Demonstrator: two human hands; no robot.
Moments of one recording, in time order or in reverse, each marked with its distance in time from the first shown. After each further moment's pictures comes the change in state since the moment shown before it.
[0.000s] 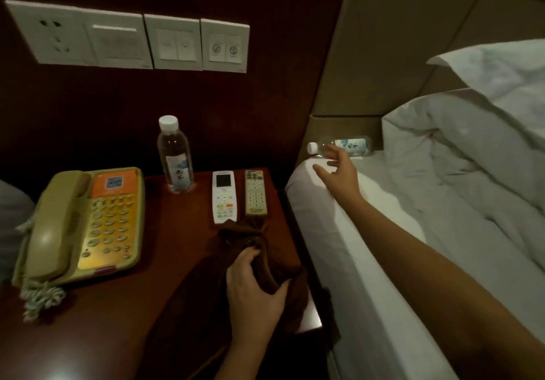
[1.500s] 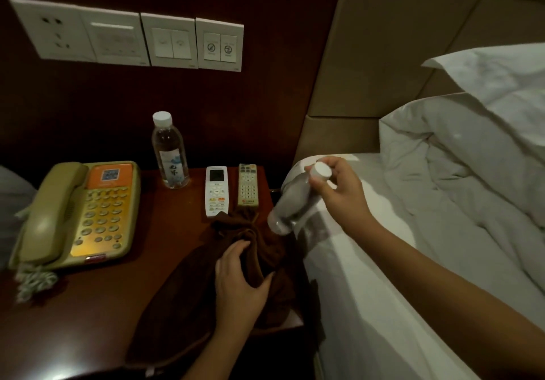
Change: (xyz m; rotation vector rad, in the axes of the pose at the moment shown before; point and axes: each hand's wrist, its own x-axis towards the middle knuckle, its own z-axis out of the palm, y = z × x) left_hand 0.003 -0.003 0.009 0.053 0.016 0.094; right_hand -0.073 -0.064 -0.047 0.164 -0.163 -0.141
